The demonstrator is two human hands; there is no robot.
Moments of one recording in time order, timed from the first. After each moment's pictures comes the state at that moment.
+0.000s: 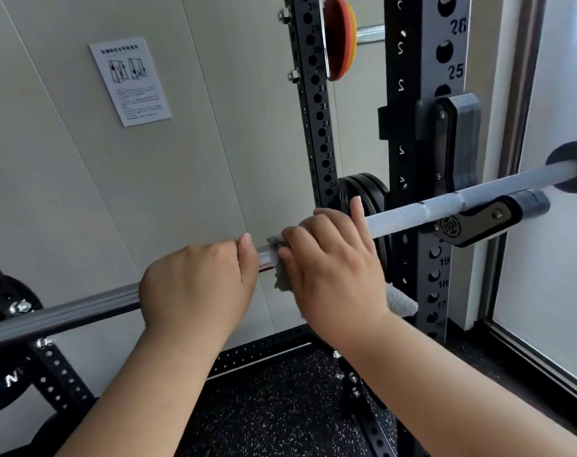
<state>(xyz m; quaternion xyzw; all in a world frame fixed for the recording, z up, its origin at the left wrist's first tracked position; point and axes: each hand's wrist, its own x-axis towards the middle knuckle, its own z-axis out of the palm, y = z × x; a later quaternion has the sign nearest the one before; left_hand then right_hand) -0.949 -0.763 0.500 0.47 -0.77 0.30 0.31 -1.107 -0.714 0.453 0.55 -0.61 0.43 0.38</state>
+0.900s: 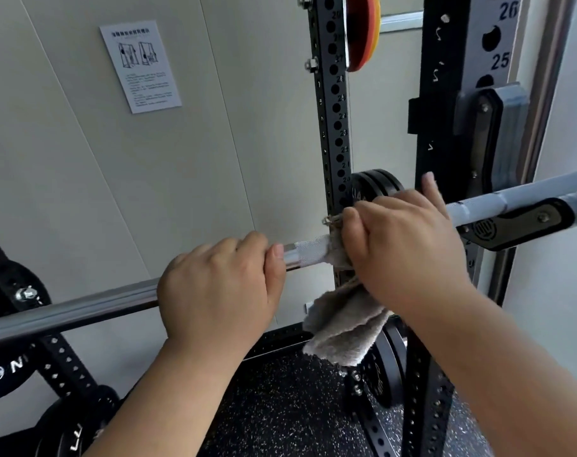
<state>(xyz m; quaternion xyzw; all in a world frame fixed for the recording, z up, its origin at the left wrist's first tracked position) -0.939 -0.774 0.480 0.38 -0.75 0.36 0.41 -1.138 -0.705 0.481 0.52 -0.71 0.33 0.35</state>
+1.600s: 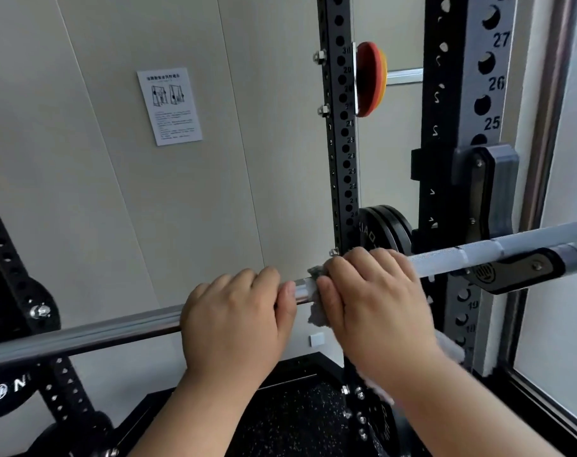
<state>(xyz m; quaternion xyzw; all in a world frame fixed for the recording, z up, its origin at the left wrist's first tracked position) -0.939 -0.771 0.478 0.37 -0.77 0.33 0.41 -1.112 -0.709 0.464 0.57 -0.62 0.36 0.40</state>
